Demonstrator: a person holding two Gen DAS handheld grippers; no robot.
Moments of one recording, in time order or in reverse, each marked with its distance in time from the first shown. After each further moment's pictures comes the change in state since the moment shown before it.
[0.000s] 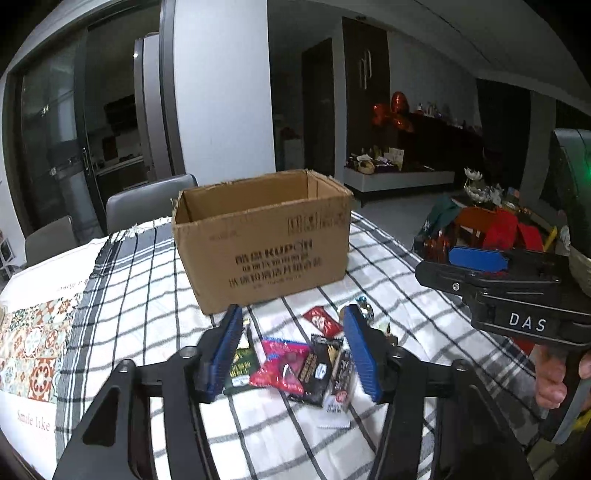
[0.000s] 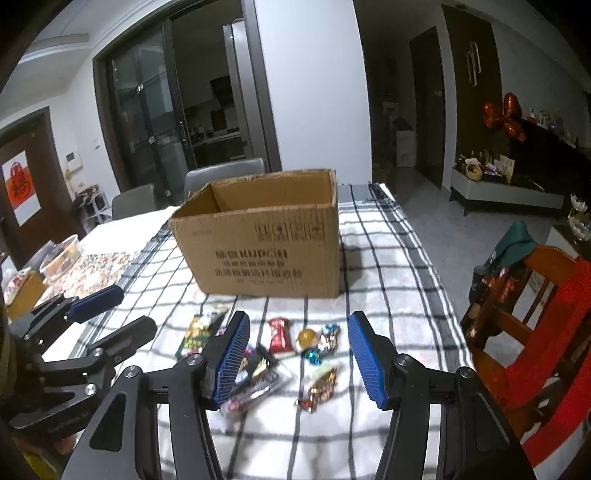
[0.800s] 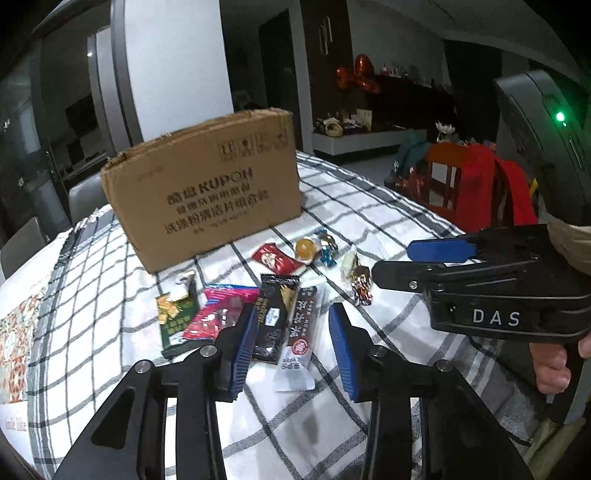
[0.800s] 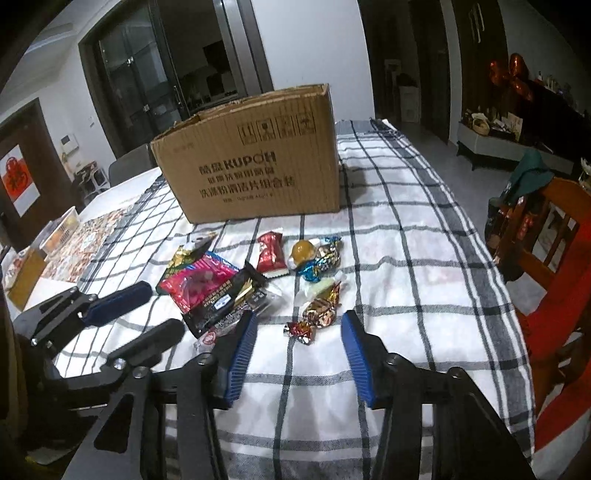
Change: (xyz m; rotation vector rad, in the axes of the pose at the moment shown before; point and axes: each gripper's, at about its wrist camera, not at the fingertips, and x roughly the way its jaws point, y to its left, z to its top) left arm 0.042 -0.045 -0.053 0.126 0.118 -0.091; right arm 0.042 -0.012 -0.061 0.042 0.168 0.034
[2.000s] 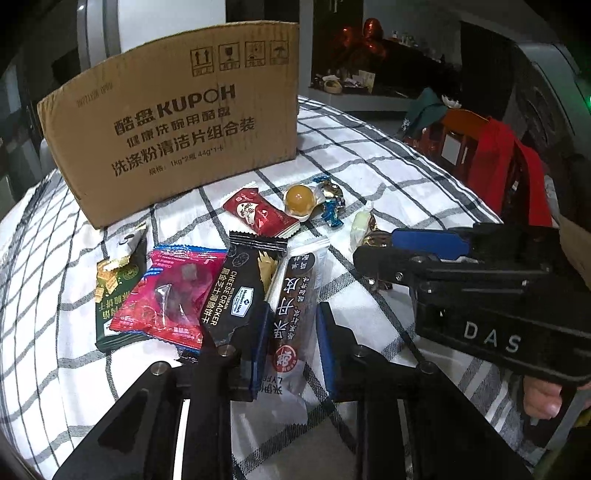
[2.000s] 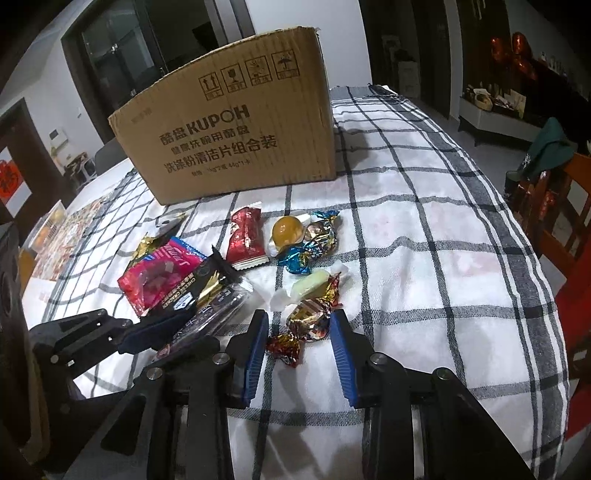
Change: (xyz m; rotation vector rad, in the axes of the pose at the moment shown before) left arm 0.072 0.008 -0.002 -0.086 0.191 -0.079; right arm 0.058 -0.011 0.003 0.030 0.086 -0.009
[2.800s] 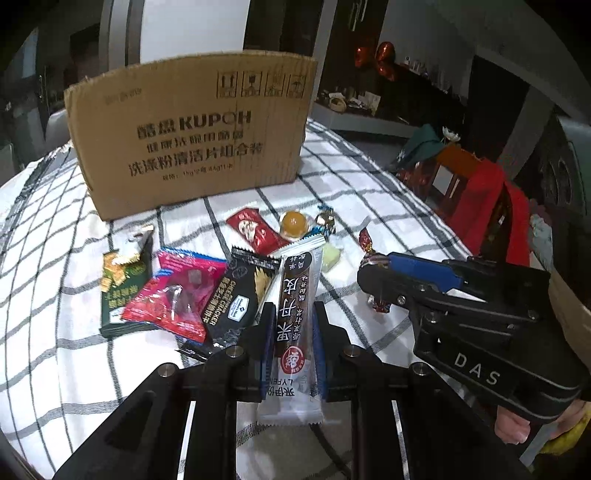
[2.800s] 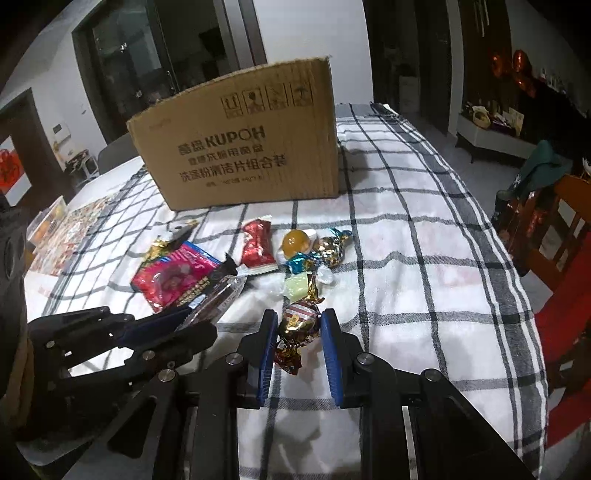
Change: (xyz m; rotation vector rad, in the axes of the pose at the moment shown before) left arm -0.037 0.007 0.005 -0.113 -0.057 -0.069; right arm -0.031 0.012 -0.001 -0.043 -0.057 -0.021
